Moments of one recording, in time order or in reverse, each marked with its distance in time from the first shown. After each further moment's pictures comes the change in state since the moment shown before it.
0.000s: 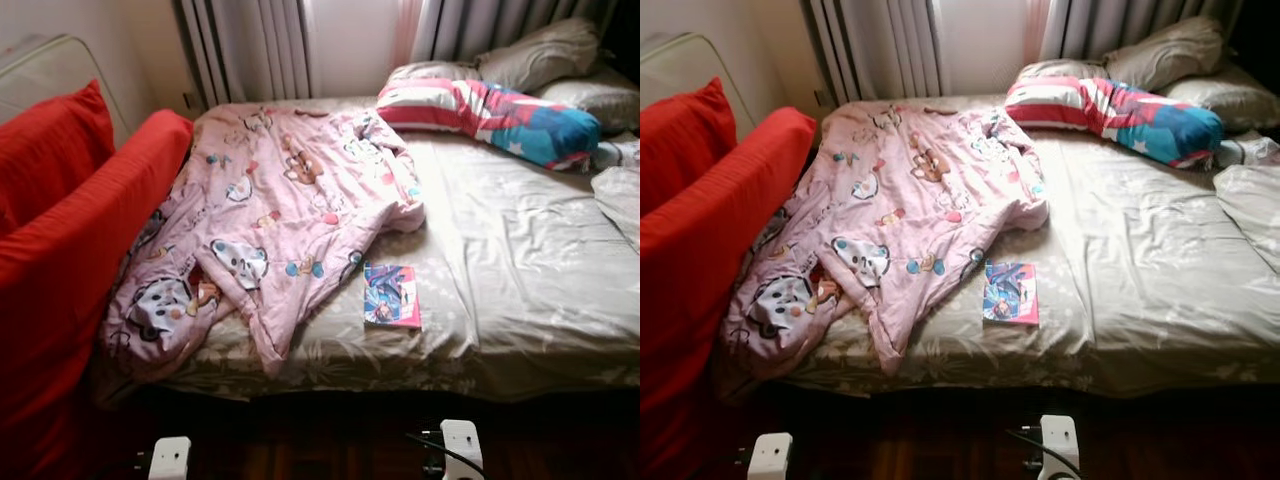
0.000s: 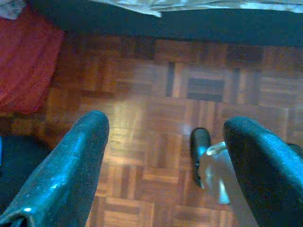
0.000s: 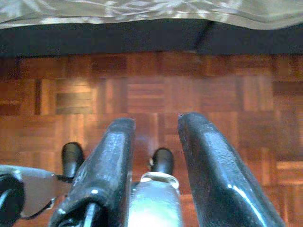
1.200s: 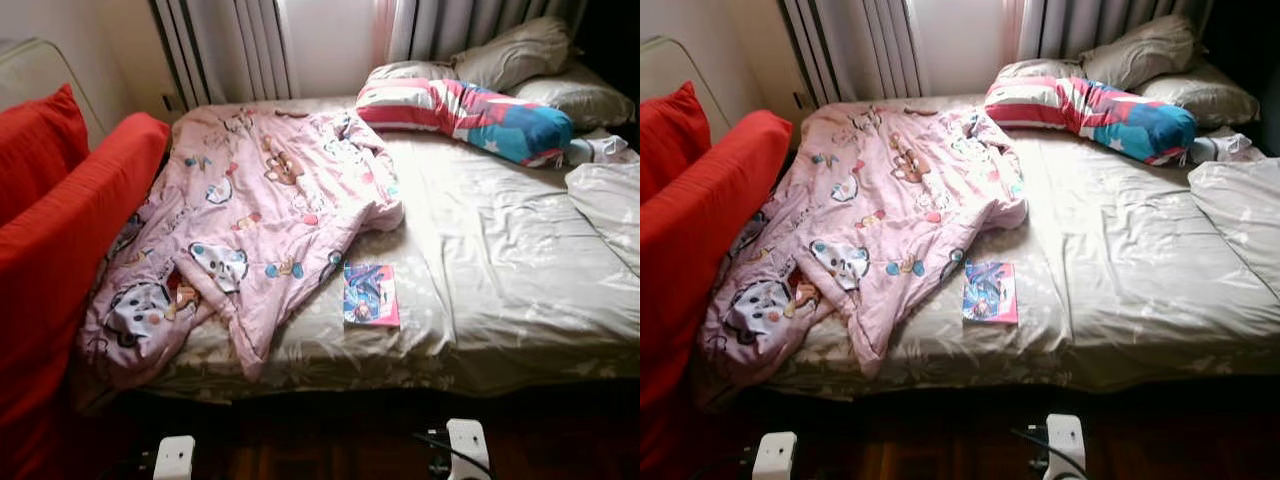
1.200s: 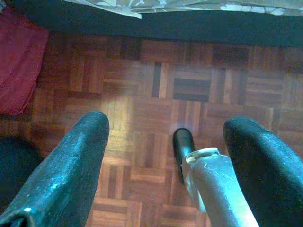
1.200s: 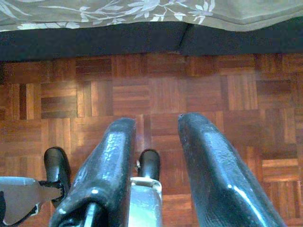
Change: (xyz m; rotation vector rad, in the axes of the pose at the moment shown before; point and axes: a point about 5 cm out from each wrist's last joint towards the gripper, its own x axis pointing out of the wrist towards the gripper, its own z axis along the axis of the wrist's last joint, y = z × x) left arm 0.001 -0.001 0.002 -0.012 -0.004 -0.004; right arm 0.000 -0.003 0.002 0.000 -0.008 -0.004
